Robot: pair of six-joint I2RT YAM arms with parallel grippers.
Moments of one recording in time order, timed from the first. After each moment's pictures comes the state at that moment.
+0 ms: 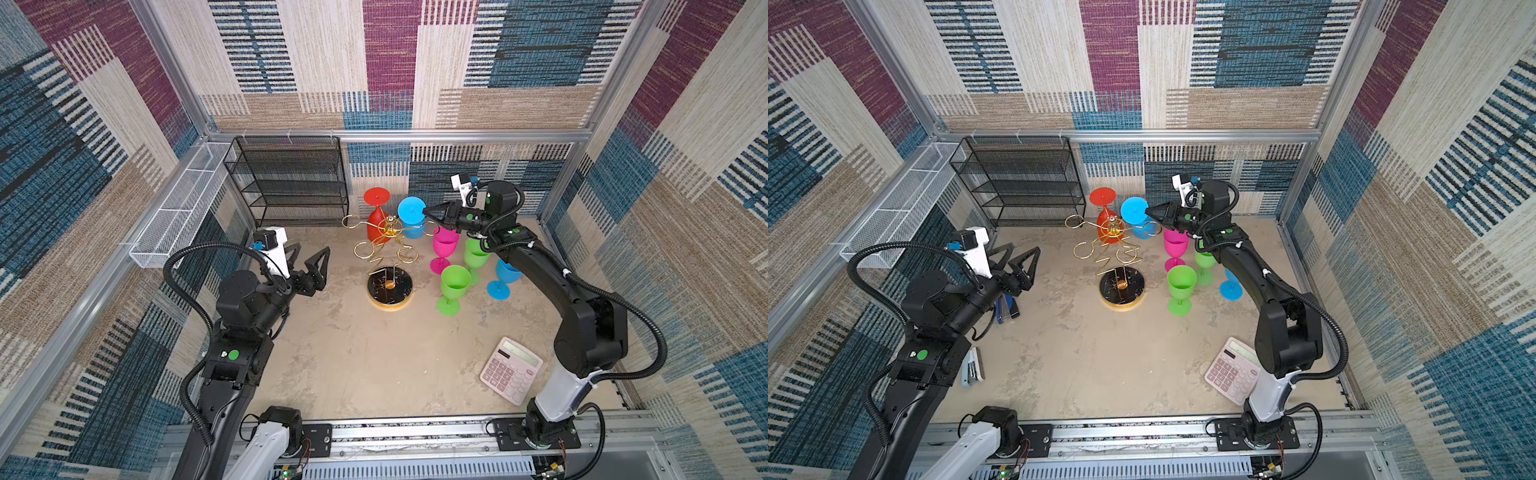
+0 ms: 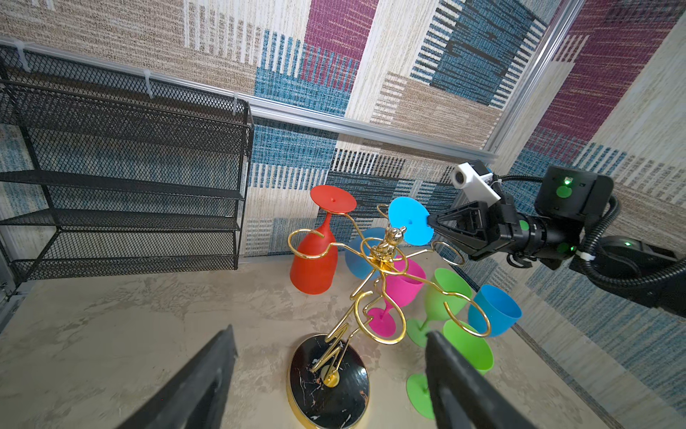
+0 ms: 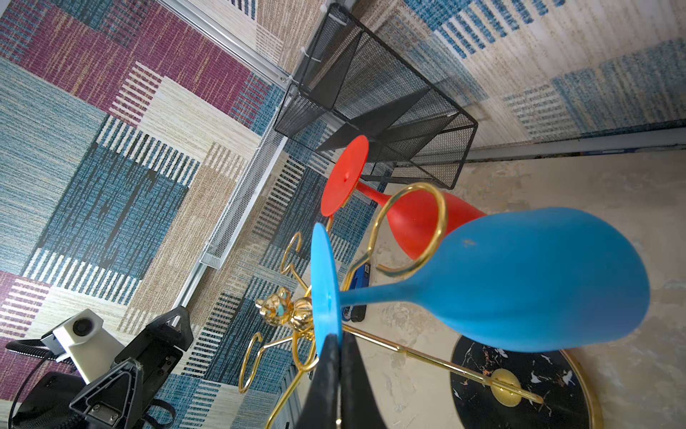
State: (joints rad) left arm -0.16 0.77 0.97 -0.21 0.24 -0.25; right arm 0.26 1.75 1.54 0.03 -0.84 0.81
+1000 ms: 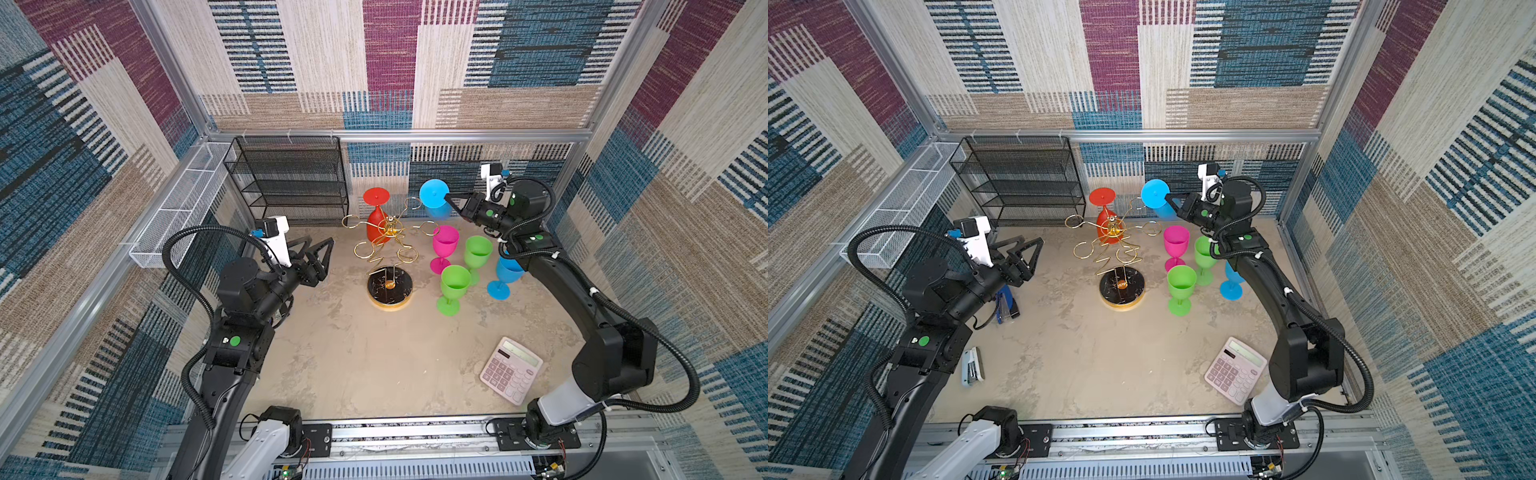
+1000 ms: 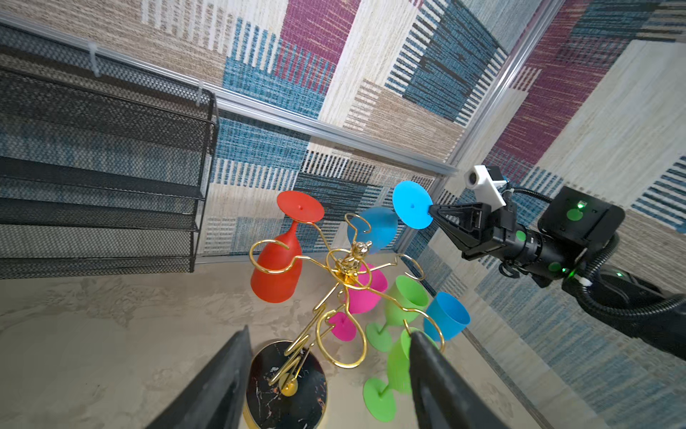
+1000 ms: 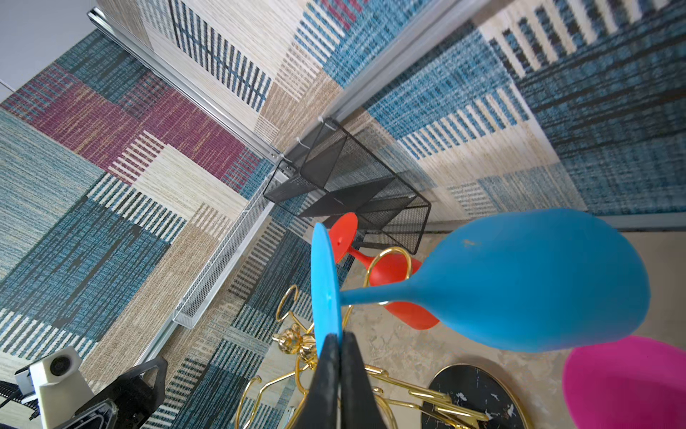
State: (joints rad) left arm -0.16 0.87 1.06 -0.19 0.38 -0.38; right arm 0.20 1.56 1.45 0.07 -0.63 0.76
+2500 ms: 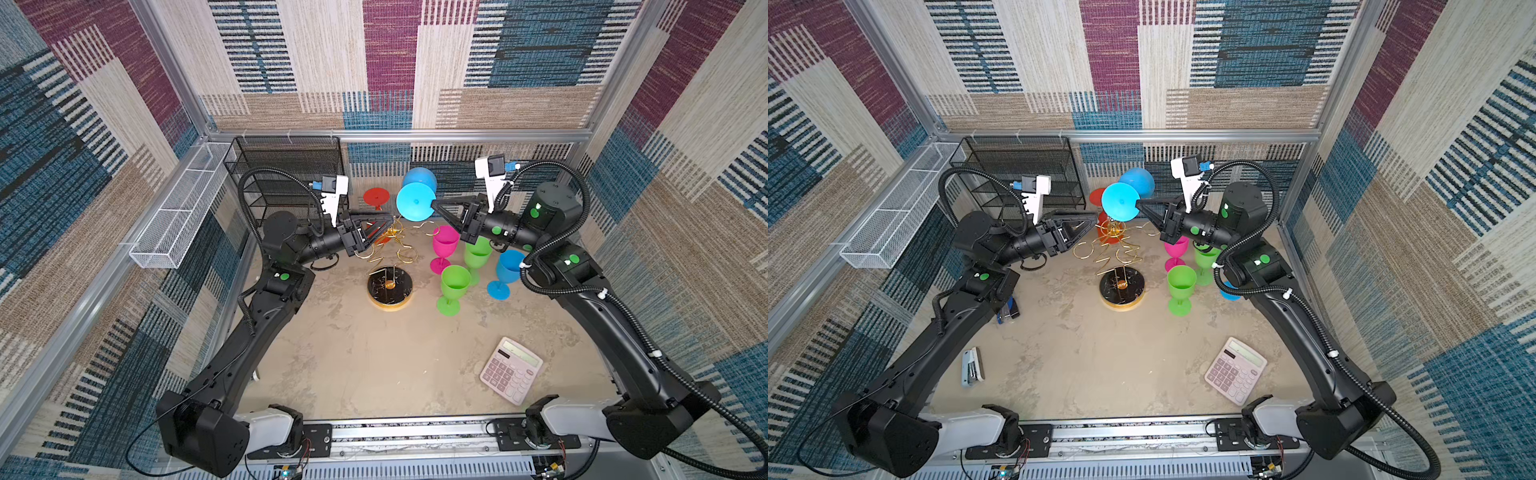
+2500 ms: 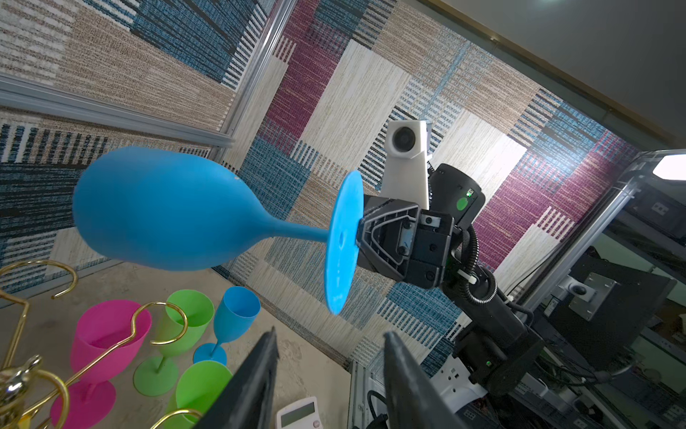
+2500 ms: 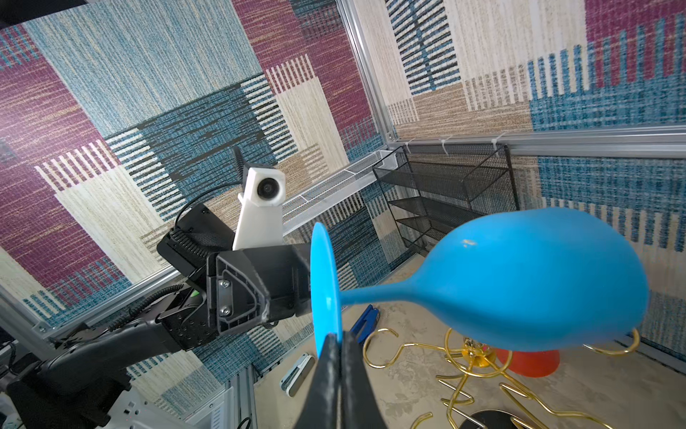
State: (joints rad) left arm -0.34 1.29 1.27 0.37 0.91 -0.80; right arm 0.47 1.31 1.55 -0.16 -0.65 0.43
